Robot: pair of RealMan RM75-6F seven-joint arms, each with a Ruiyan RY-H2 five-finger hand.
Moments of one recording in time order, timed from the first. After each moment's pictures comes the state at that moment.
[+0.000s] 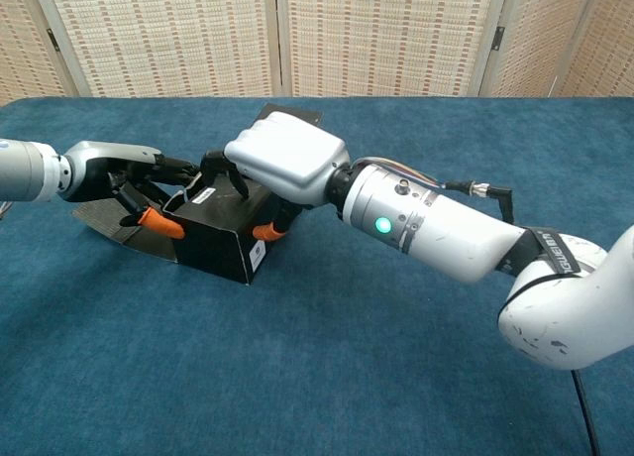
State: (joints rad) left arm -0.94 -1.42 0.01 -1.12 1.49 0.55 -1.12; right arm 1.08 -2.14 0.08 -0.51 -1.67 1.14 0.08
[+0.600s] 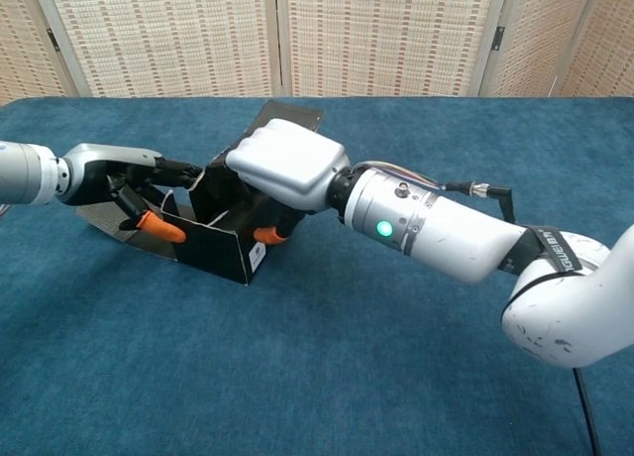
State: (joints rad) left arm -0.94 -1.41 0.03 -1.14 1.52 0.56 -1.15; right arm 1.08 -2.13 0.06 -0.51 -1.67 1.12 0.06
